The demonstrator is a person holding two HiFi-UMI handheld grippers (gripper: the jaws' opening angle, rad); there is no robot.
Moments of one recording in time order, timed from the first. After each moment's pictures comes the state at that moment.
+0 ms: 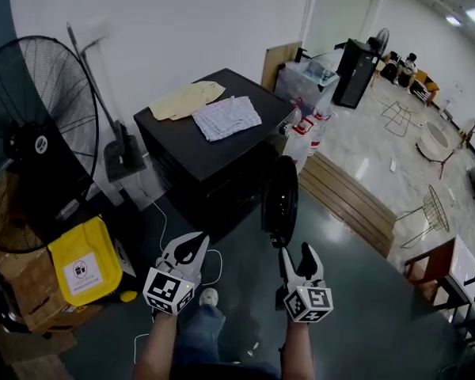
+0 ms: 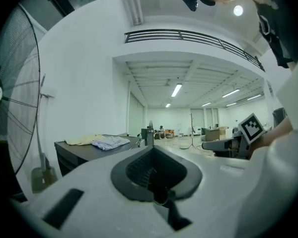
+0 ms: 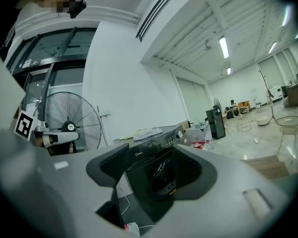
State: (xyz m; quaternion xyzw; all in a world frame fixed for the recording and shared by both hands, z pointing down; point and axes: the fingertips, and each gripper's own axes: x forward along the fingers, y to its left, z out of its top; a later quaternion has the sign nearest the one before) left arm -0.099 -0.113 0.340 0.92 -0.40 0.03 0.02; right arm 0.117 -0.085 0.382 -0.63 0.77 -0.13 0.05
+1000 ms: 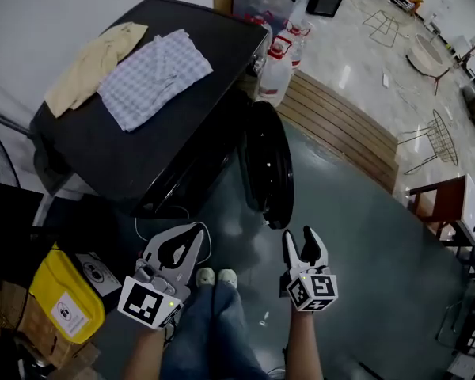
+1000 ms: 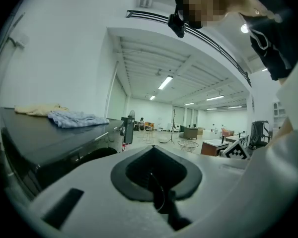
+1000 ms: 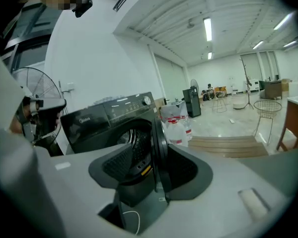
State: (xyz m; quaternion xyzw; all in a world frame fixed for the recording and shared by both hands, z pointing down) left arm 0.011 -0.274 0.446 0.96 -0.27 0.06 0.08; right arm 0.215 -0.208 0.584 -0.70 0.67 -0.23 -0.03
